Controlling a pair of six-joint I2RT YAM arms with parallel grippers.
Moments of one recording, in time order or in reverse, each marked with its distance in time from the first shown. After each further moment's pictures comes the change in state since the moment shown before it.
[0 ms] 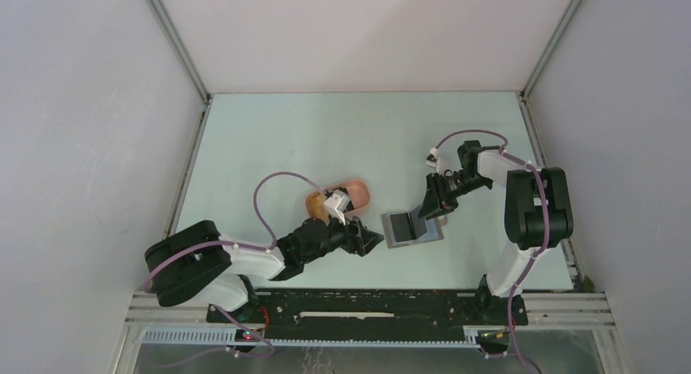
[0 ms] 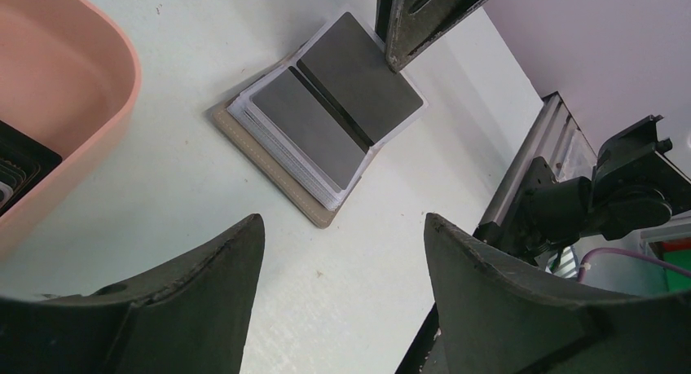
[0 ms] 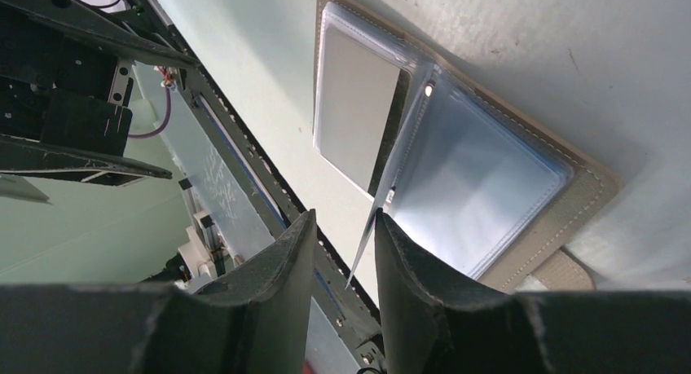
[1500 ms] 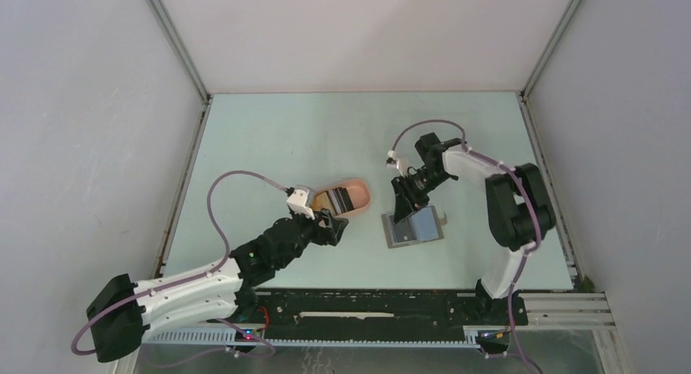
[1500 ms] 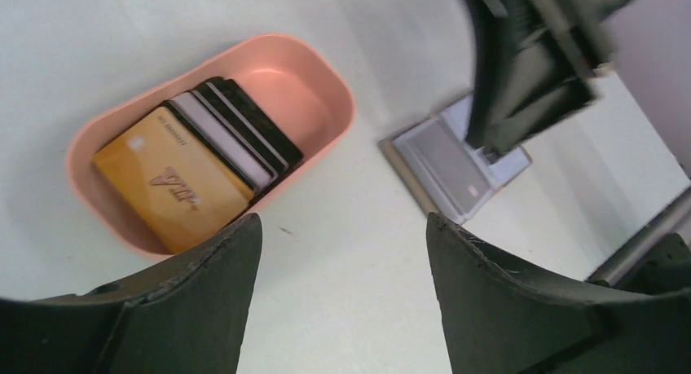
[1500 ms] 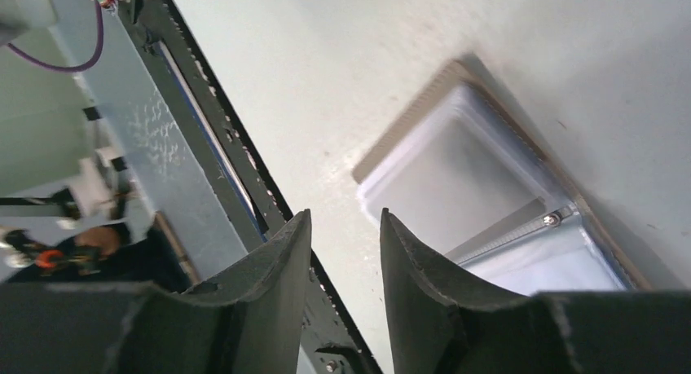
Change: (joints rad) left arm 0.032 -0.584 0.000 -0.632 -0.320 0.135; right arm 0.288 0.091 0.138 -0.008 0.069 -0.035
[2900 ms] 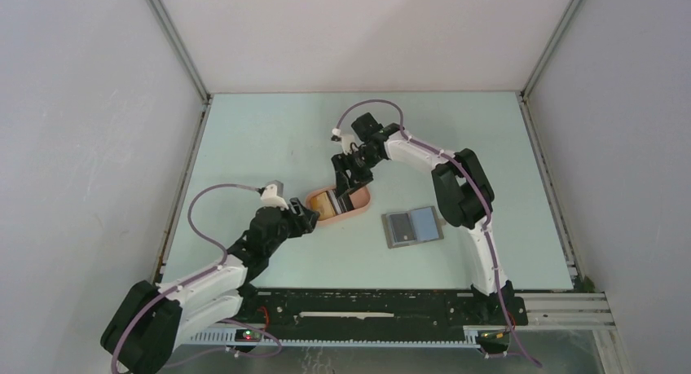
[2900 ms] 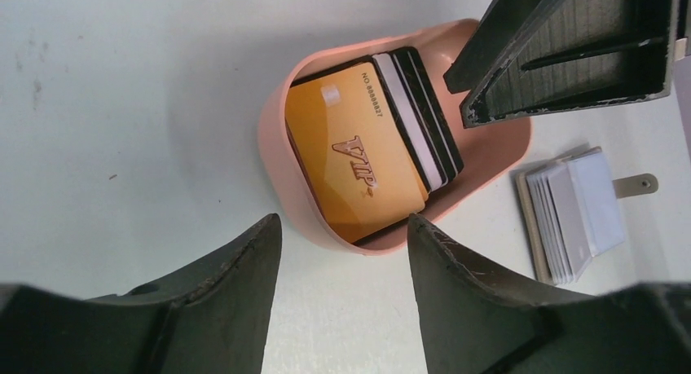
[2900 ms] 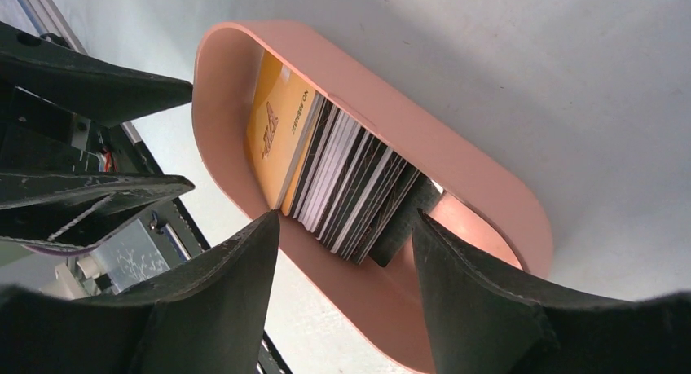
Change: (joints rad) left arm 0.459 0.089 -0.151 0.091 0.247 -0.153; right arm 0.269 0.344 0.570 0.195 0.164 0.369
